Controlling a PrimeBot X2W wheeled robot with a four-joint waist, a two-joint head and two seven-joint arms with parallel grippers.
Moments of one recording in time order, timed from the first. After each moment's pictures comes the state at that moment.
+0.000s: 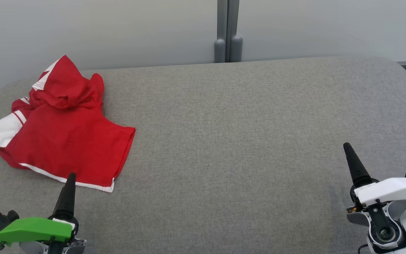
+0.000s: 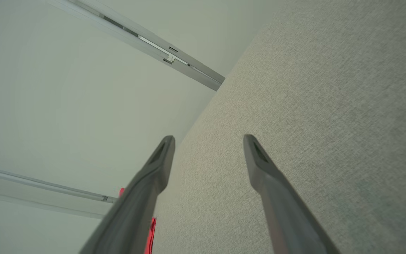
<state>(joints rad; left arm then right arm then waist) -0.03 0.11 -0.01 0.30 -1.28 -0.12 0.00 -0.02 -0.13 0.04 0.23 1.13 0.04 0.00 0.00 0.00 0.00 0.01</state>
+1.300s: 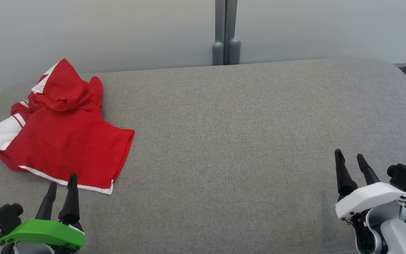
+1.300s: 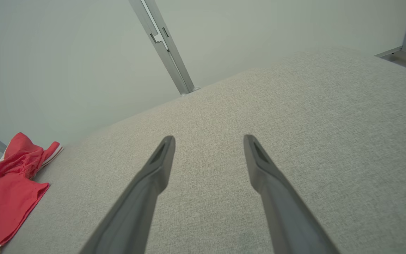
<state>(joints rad) 0.00 0.13 -0.03 0.25 -0.78 -0.10 -0.13 -0.01 -0.15 0.13 0.23 0.55 -0.05 -0.13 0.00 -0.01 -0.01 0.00</state>
